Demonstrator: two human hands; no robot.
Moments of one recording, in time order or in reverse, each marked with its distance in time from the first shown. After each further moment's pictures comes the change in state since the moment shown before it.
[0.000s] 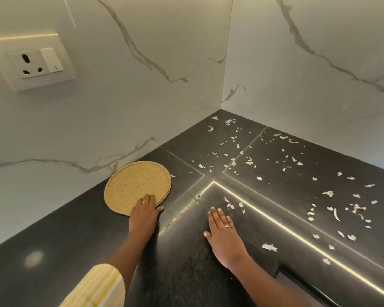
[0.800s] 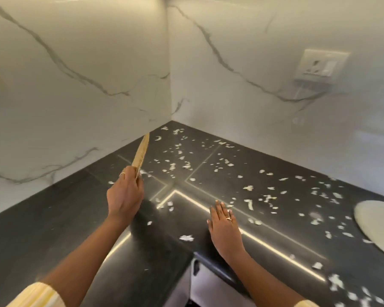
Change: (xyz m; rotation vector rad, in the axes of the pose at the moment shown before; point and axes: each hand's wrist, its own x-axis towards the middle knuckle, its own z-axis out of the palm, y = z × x) left_hand -0.064 0.210 -0.112 -0.428 0.557 0.062; right_hand -0.111 0.182 -0.048 -0.053 0.445 0.234
